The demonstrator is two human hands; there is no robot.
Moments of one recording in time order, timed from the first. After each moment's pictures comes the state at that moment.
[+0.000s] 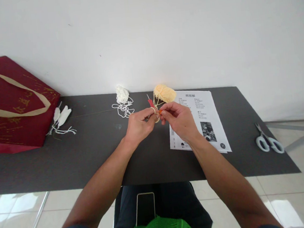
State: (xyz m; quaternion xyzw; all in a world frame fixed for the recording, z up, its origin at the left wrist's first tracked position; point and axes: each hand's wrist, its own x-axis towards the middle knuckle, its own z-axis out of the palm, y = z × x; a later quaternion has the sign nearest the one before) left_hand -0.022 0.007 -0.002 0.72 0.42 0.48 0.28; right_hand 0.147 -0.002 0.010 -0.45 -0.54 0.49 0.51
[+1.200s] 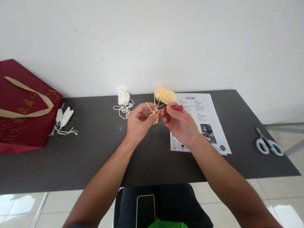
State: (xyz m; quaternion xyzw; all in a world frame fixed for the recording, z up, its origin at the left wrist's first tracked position) left_hand -0.016 0.011 0.001 0.52 0.34 0.59 0.52; right_hand 0.145 -0.007 0.025 -0.34 -0.33 0.69 0.55
